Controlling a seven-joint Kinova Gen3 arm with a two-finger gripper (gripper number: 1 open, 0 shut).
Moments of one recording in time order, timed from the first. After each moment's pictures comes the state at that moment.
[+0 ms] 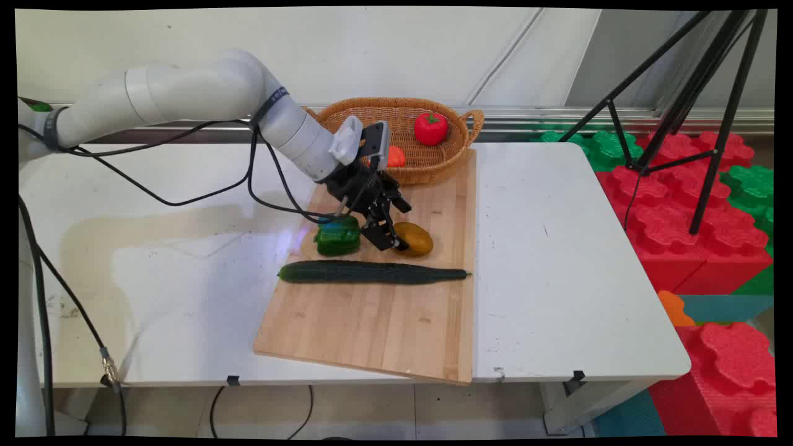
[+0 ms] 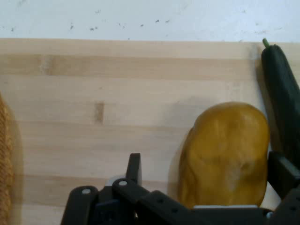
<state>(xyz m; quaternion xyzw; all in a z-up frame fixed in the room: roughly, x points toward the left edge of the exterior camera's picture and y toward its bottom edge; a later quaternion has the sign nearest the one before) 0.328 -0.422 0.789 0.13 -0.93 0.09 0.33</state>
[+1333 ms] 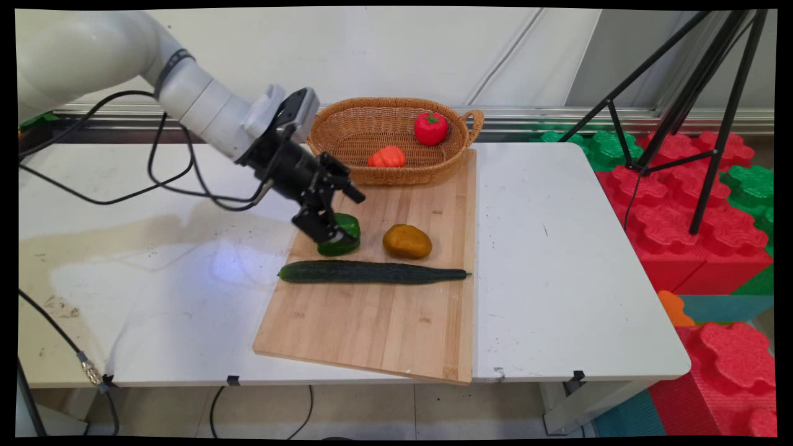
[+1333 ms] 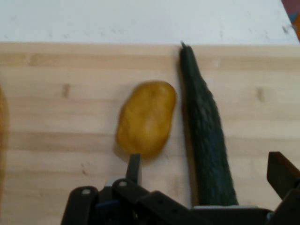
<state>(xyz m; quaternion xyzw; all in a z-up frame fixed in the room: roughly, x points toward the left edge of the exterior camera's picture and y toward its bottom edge) 0.400 -0.346 0.860 0.13 -0.92 0.07 0.36</state>
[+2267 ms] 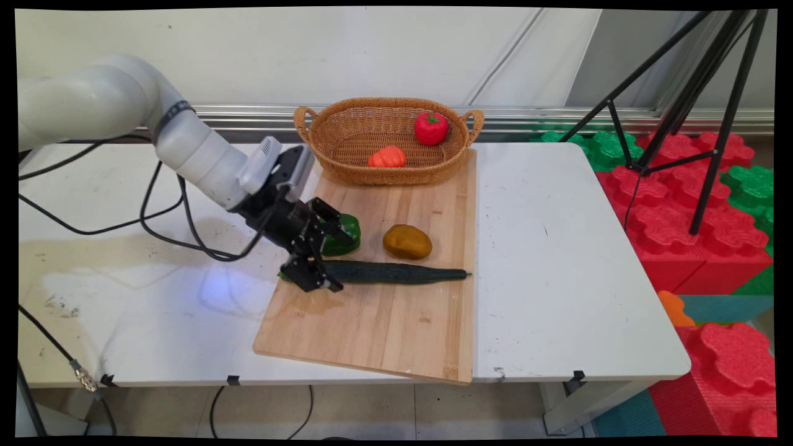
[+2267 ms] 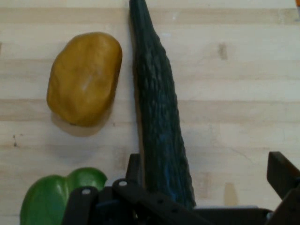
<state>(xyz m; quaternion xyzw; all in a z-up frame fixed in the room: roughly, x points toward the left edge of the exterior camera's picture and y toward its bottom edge) 0.389 -0.304 0.815 0.12 -0.94 0.05 0.33</state>
